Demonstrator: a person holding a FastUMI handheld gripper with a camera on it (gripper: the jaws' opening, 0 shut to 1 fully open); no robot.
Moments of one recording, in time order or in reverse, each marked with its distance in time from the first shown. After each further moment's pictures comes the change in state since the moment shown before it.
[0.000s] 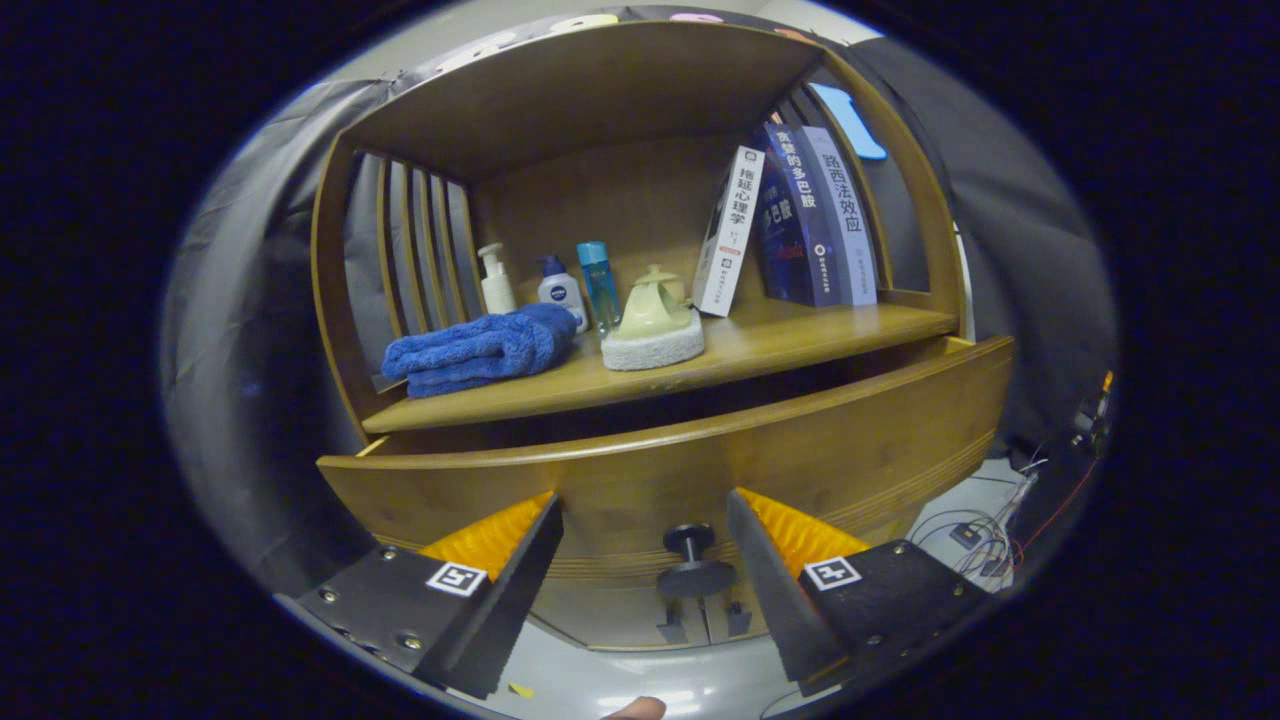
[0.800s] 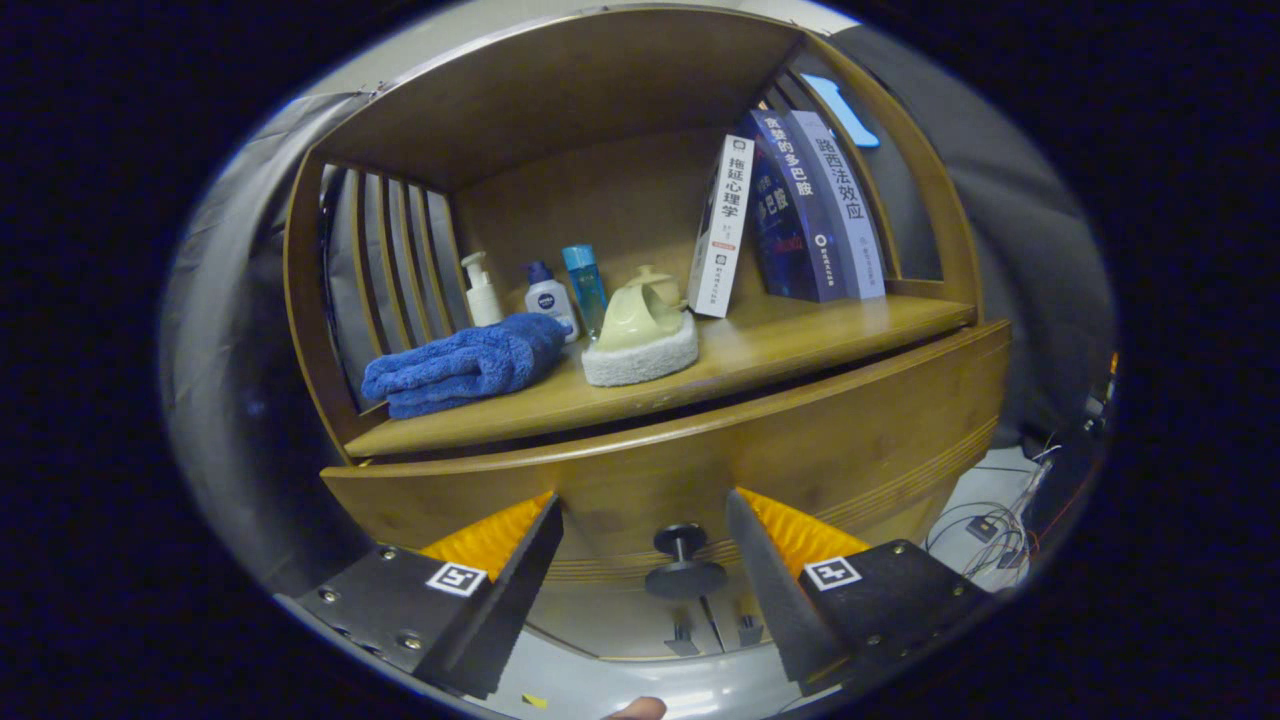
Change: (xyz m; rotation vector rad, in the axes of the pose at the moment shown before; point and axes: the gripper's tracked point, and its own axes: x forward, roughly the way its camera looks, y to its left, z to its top) arm 0.023 -0.004 0.005 0.047 -0.005 0.011
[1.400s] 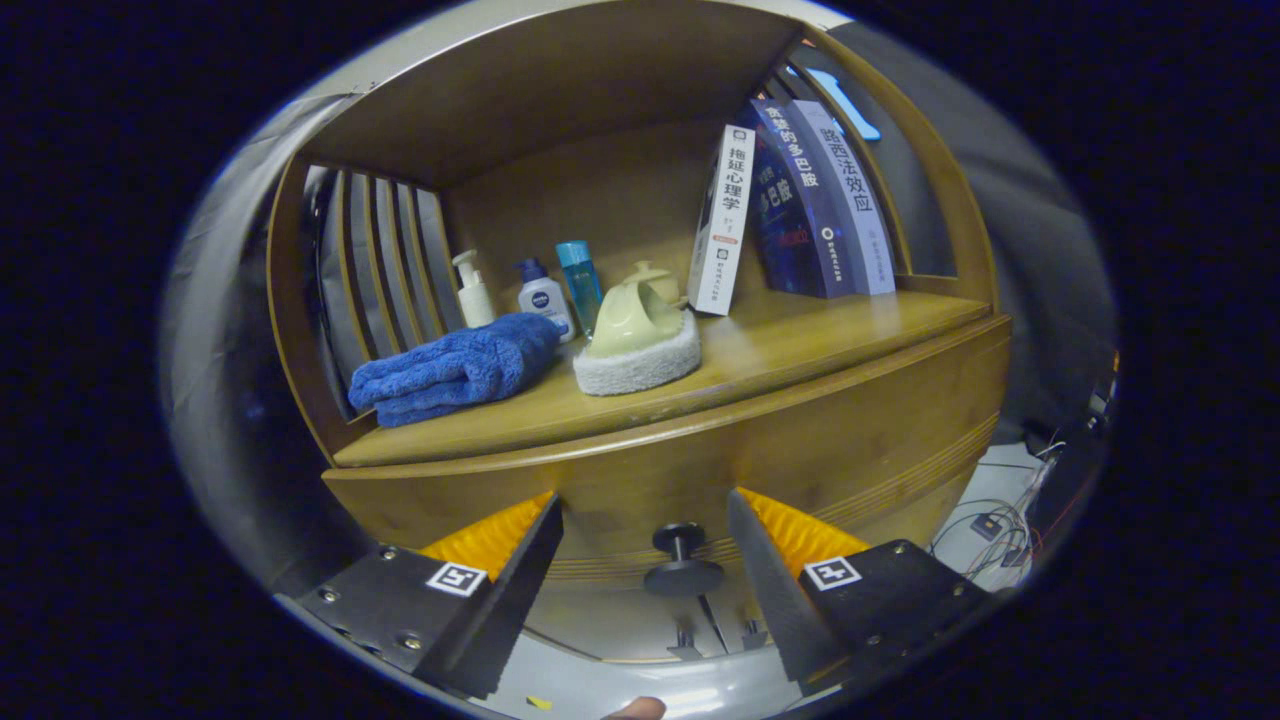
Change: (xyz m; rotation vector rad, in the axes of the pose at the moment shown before) arm 0.019 0.000 0.002 0.010 0.016 0.002
